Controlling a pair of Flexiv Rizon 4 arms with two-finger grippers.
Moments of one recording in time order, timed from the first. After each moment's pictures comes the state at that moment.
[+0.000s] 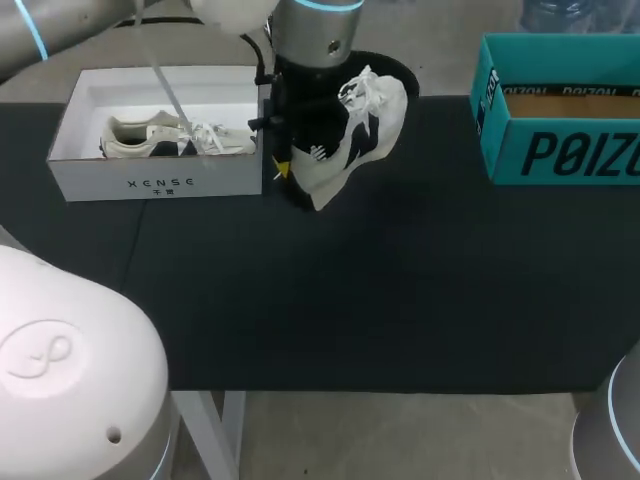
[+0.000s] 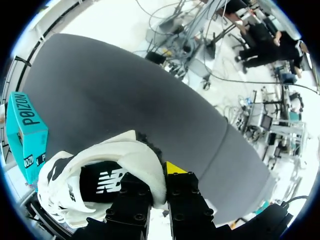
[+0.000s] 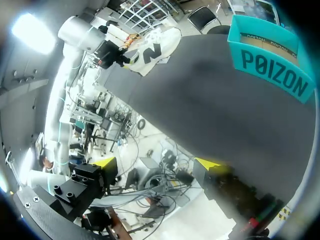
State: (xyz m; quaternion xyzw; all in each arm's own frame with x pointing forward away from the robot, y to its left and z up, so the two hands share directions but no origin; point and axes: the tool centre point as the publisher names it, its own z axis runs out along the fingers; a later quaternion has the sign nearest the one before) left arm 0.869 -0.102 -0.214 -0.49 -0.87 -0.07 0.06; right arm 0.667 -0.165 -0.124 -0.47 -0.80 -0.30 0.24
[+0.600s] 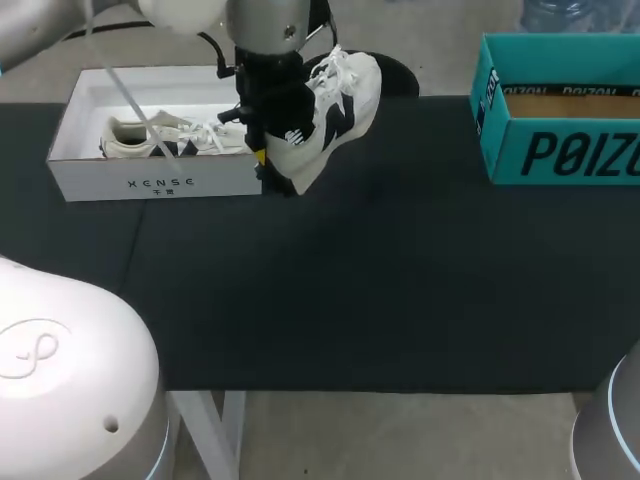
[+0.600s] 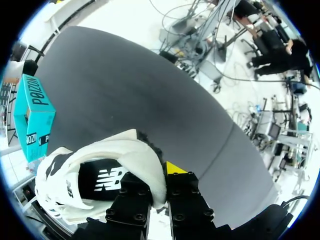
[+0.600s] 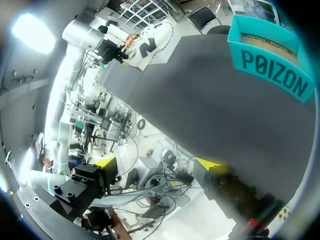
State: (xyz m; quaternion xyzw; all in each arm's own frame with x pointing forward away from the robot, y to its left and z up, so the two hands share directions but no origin) left arm 0.890 -0.071 -0.209 -0.46 -0.89 -0.04 0.03; right arm 0.667 -0.165 -0.124 -0.47 -0.80 -0.30 0.24
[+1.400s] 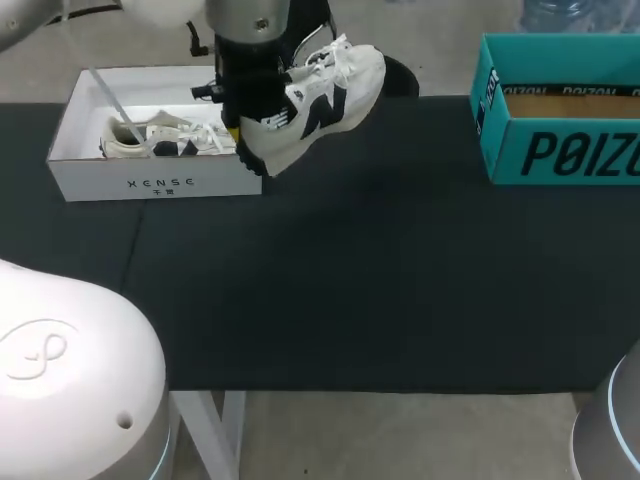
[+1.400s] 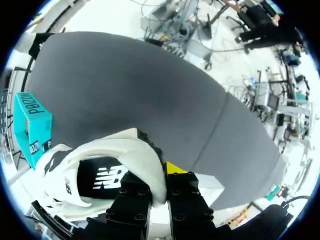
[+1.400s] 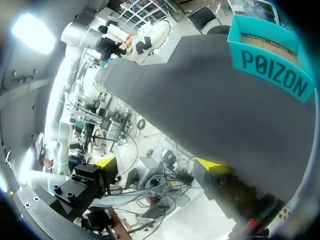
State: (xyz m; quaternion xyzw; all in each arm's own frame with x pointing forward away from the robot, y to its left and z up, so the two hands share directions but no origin) left arm 0.933 -0.026 -0.187 -0.55 -0.83 -0.10 -0.01; right arm 0.667 -0.165 -0.124 -0.47 -0.80 -0.30 0.24
